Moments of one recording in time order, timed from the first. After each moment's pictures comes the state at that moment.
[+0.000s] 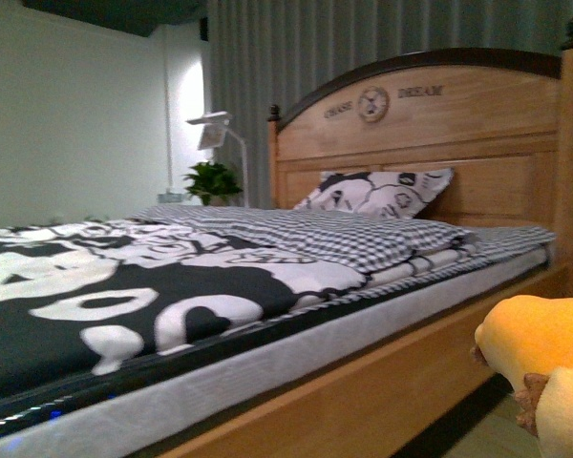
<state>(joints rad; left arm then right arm) 0.00 0.00 0.01 0.00 0.00 -0.01 0.20 0.04 0.01 0.11 -0.04 0.14</state>
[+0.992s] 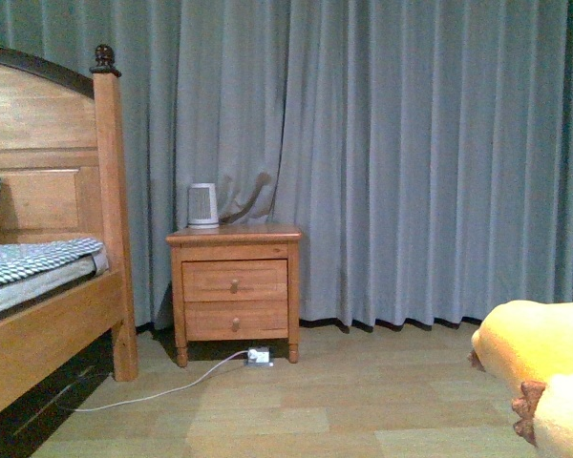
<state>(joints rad) 0.00 0.00 0.01 0.00 0.00 -0.01 0.20 0.04 0.01 0.11 -0.05 0.14</state>
